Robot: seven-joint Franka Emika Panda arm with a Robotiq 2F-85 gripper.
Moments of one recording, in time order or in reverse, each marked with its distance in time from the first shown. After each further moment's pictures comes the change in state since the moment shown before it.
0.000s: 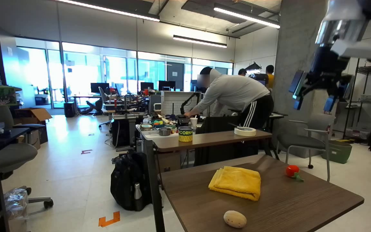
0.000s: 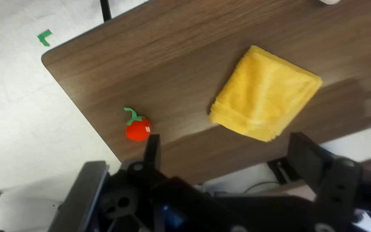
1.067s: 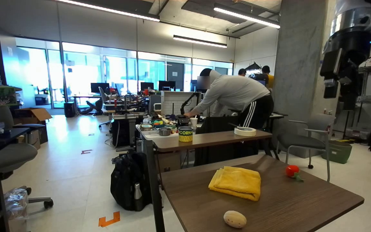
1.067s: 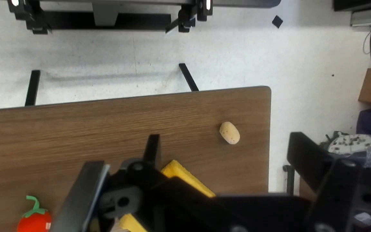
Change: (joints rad) arm -0.151 -0.032 0.067 0.123 0.488 -0.566 -0.763
